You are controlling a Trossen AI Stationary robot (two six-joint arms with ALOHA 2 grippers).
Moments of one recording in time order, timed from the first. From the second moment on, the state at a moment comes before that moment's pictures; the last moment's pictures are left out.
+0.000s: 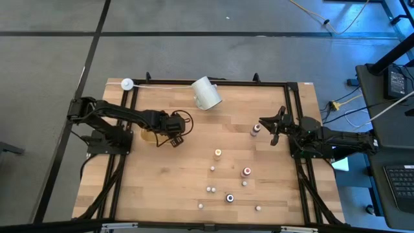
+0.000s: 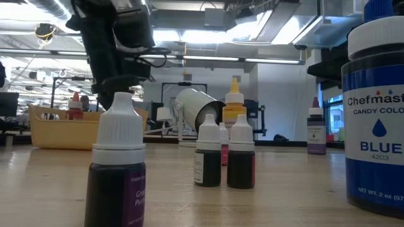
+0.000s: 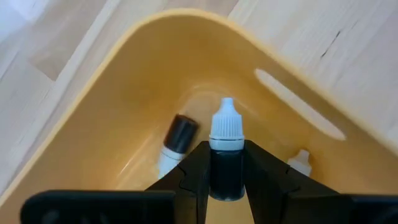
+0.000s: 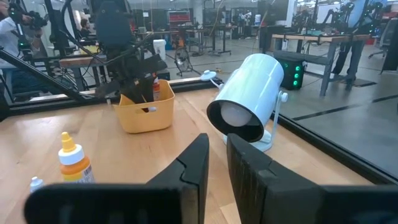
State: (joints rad) left arm 0.07 1.44 0.80 -0.64 -0.30 -0.54; right arm -0.11 0.07 0.01 0.05 0.22 0.05
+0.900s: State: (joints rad) left arm 0.04 1.38 0.92 -0.63 -0.26 -0.45; right arm -0.11 0.07 0.01 0.05 0.22 0.05
